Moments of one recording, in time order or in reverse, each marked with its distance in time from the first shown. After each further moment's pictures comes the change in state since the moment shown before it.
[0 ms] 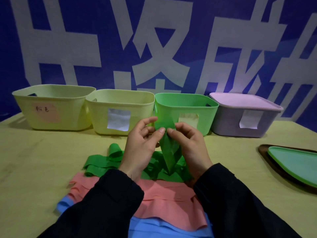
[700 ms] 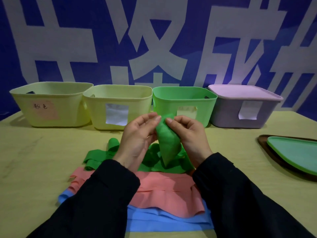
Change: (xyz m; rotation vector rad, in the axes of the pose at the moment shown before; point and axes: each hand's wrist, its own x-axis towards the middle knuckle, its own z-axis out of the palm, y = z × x) left_hand 0.006 0.004 0.000 -0.276 -0.065 -0.180; right_hand 0.006 0.000 -0.003 0.006 0.038 0.032
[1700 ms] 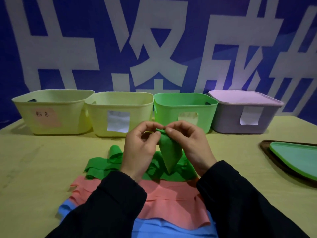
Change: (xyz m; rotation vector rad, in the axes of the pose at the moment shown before) left_hand -0.012 -0.001 0.000 0.398 0.073 0.330; right_hand -0.005 -0.007 -0.001 -0.129 -0.077 -0.068
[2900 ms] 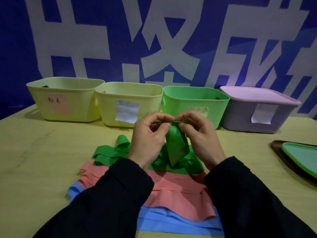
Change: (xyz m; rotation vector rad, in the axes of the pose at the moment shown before) left_hand 0.000 0.002 0.001 0.125 0.029 0.044; right_hand 0.002 0.006 -0.004 -0.181 -0.061 -0.136
